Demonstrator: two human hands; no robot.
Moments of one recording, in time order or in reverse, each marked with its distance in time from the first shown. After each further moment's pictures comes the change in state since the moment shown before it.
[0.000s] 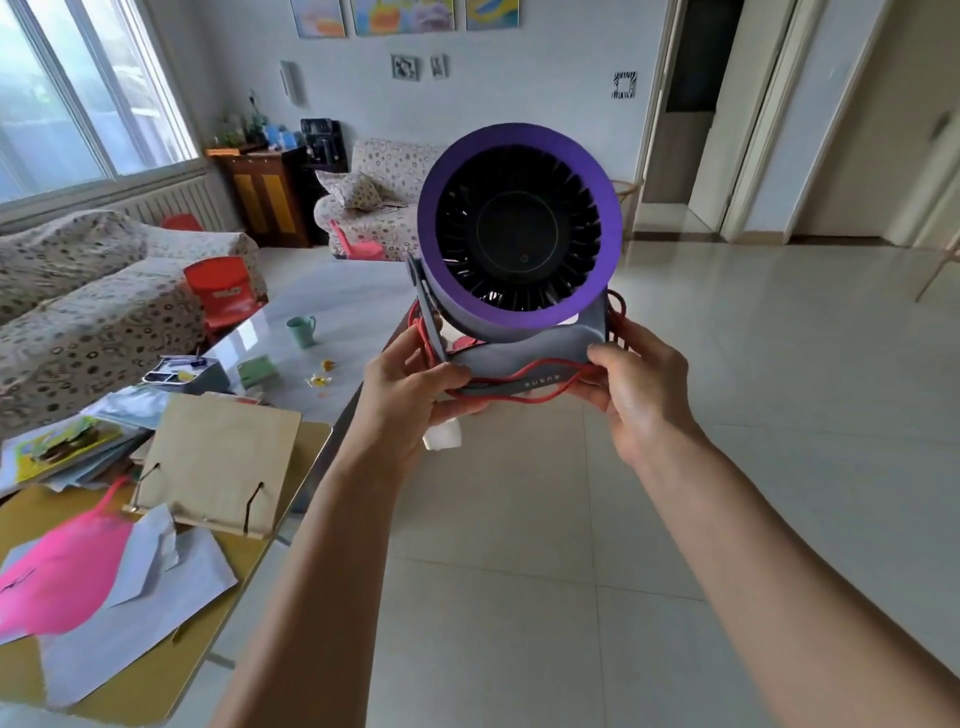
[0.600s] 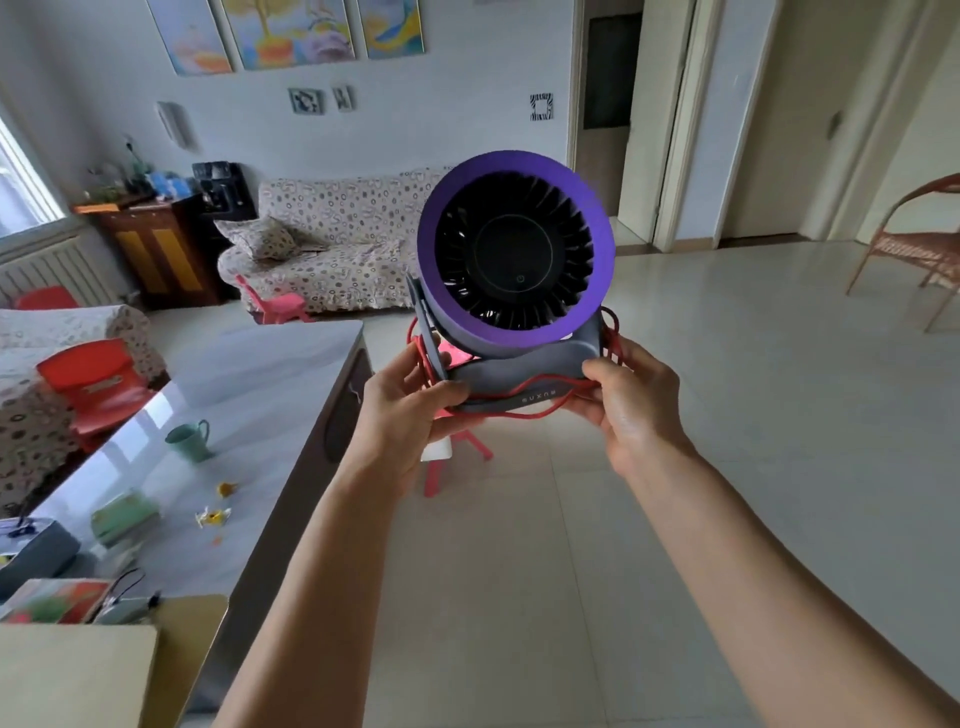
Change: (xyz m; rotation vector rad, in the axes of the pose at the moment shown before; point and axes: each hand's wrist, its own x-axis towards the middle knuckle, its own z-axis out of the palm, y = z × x) left_hand 0.350 -0.055 0.054 0.028 -0.161 -0.042; right_hand 0.327 0.009 0.033 0.045 0.183 -0.025
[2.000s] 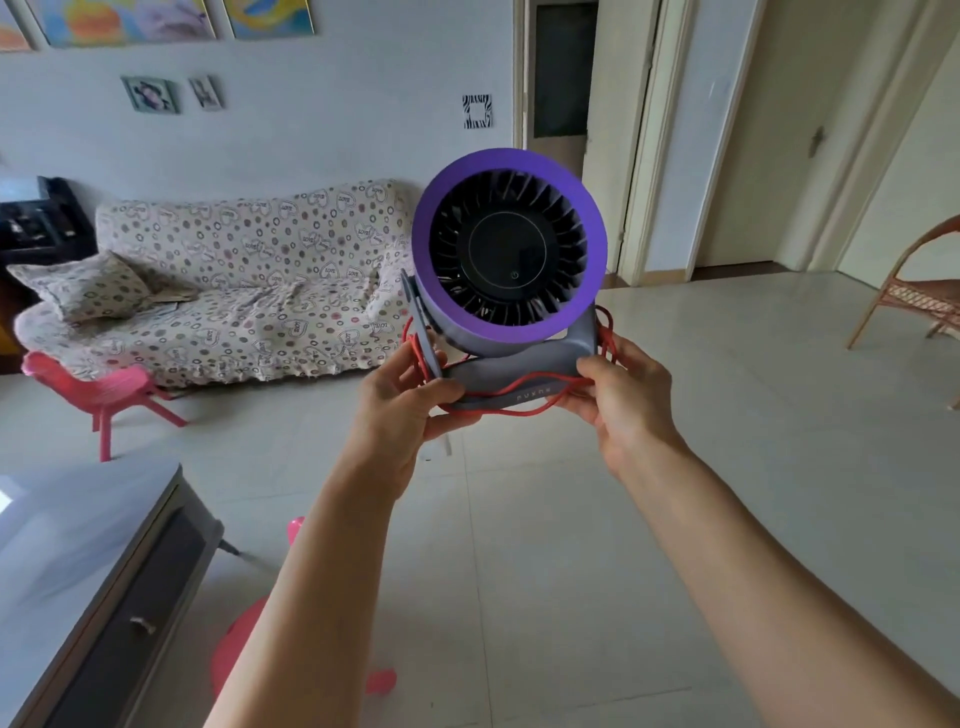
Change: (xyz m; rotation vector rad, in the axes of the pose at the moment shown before) left_hand 0.808 -0.148 0.192 -0.020 -0.053 -0.038; right_hand 0.825 -0.033 0.061 -0.005 0.063 -0.025
